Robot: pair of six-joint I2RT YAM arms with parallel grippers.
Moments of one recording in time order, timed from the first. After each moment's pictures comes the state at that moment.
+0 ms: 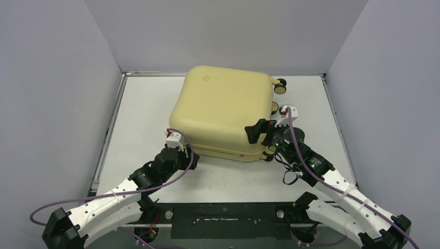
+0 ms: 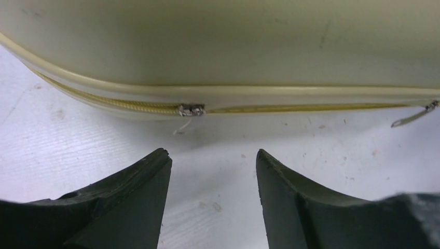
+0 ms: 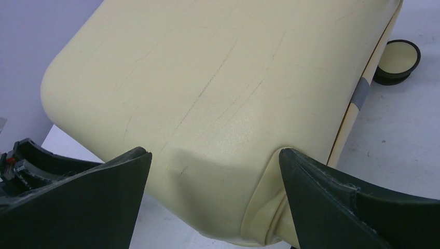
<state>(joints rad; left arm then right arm) -0.81 0.73 0.38 -0.16 -0.28 -0.54 0.69 0.80 0.71 -0.15 0.23 0.46</state>
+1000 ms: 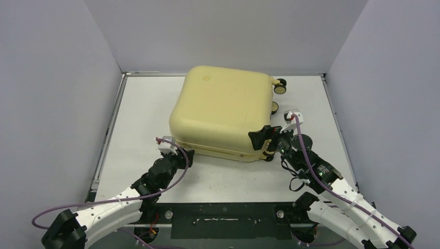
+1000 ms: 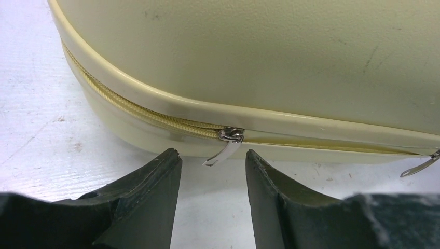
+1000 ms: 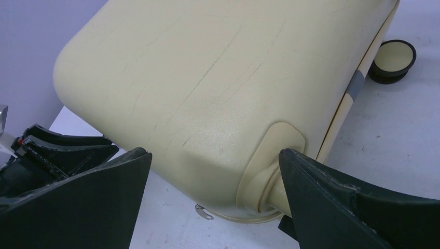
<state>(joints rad) -0.80 0.68 0.11 0.34 -0.44 -0.53 0.70 0.67 0.67 -0.22 0.19 0.42</state>
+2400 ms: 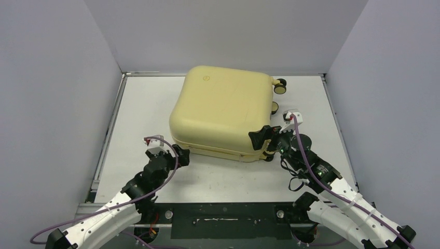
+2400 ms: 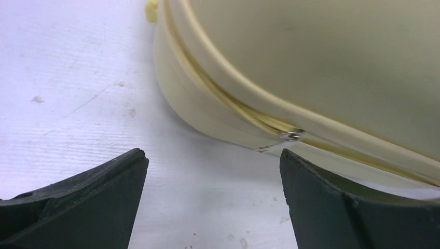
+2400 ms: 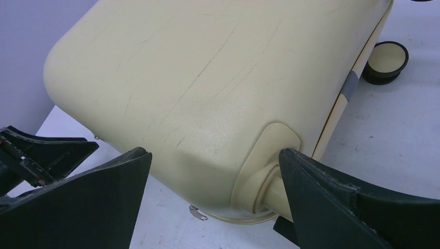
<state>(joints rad) -0.72 0.51 0.17 -0.05 -0.51 -0.68 0.70 0.67 0.67 -0.22 0.20 0.41</state>
